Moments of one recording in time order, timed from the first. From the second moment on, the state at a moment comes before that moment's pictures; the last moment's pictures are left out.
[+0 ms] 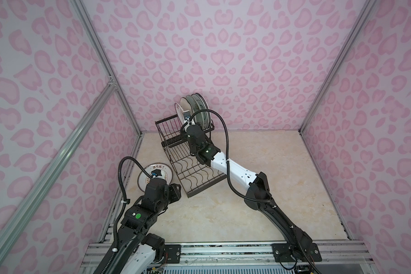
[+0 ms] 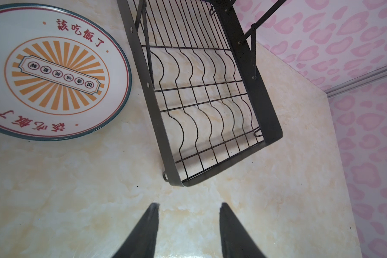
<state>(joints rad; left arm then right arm) -0.37 0.64 0.66 -0.70 -0.05 -0.69 0.89 2.60 2.64 -0.04 0.62 -0.07</state>
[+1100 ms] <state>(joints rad) -0.37 0.62 0.65 -0.70 -0.06 -0.69 0.90 2.60 2.65 -0.04 0.62 -0.04</state>
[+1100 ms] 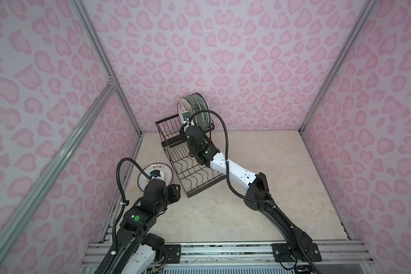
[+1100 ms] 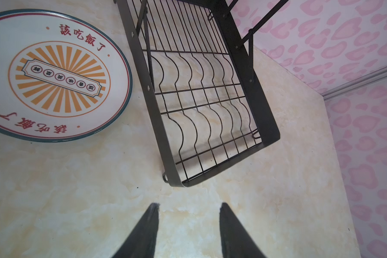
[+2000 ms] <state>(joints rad) -0.37 0.61 0.65 -0.70 -0.06 -0.69 0.93 2.41 2.49 0.01 0.63 -0.10</state>
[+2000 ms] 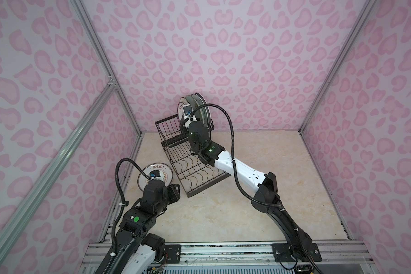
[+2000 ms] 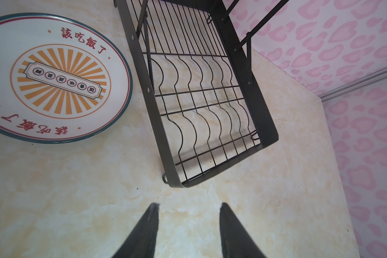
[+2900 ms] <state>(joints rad) -0.27 0.82 0.69 -0.61 -0.09 -0.69 0.75 1.78 1.61 0.13 0.48 0.06</state>
